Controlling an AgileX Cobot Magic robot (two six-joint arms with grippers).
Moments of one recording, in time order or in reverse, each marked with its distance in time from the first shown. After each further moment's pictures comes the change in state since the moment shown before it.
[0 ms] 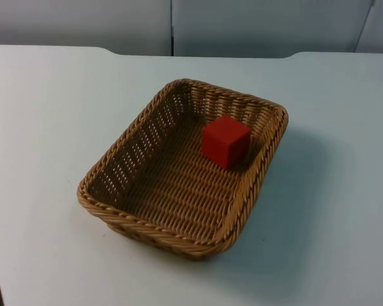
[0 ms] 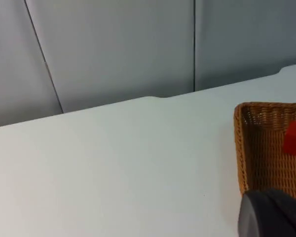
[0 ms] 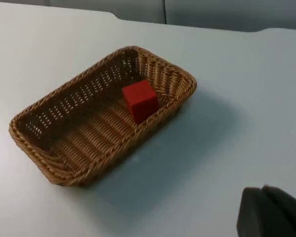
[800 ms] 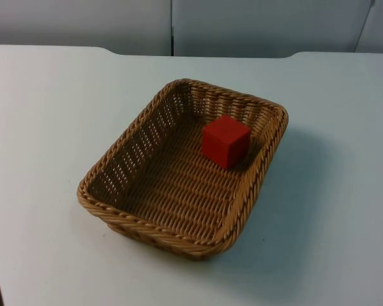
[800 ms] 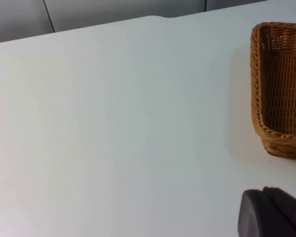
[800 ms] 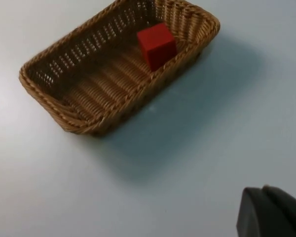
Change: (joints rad) right arm 0.000 0.000 0.054 0.073 0.084 -0.035; left arm 0.000 0.000 0.169 0.024 0.026 -0.043
